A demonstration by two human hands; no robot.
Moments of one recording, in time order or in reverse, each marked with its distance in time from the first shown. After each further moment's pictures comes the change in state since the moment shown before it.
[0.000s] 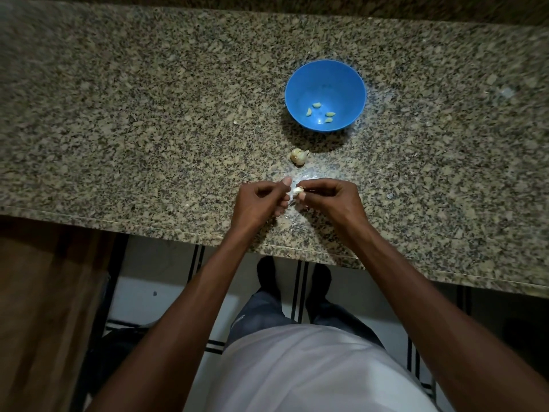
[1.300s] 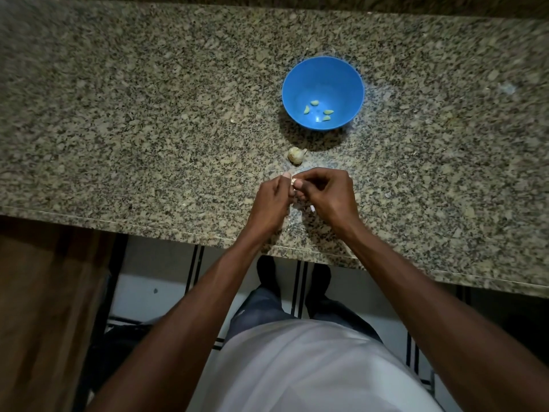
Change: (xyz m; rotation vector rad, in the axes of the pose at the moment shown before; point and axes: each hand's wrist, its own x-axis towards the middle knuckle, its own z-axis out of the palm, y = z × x) left_hand 0.001 0.008 0.030 0.192 -0.055 0.075; right_hand 0.011 -0.007 0.009 -0.308 0.063 -0.184
